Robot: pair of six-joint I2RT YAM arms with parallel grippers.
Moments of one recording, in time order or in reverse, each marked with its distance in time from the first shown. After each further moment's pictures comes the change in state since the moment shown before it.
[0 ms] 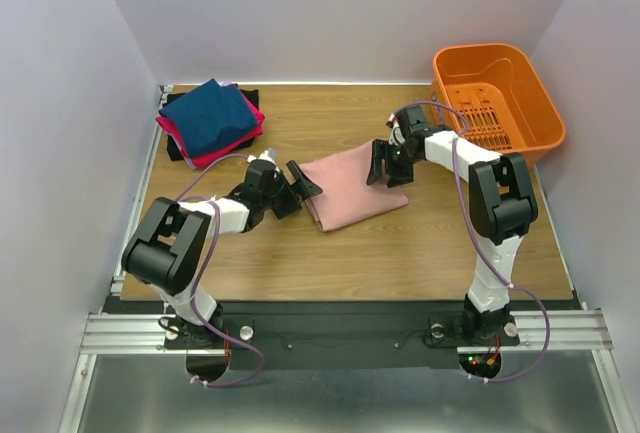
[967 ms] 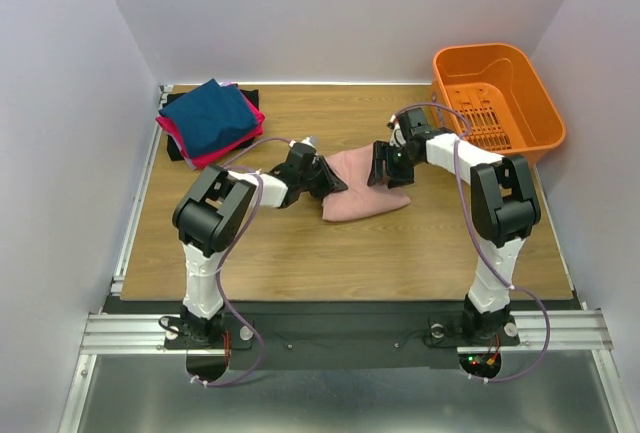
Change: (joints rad) left arm -0.130 0.385 0.361 0.034 0.035 -0.034; right arm 0.001 -0.028 -0.043 0.029 -0.016 0.002
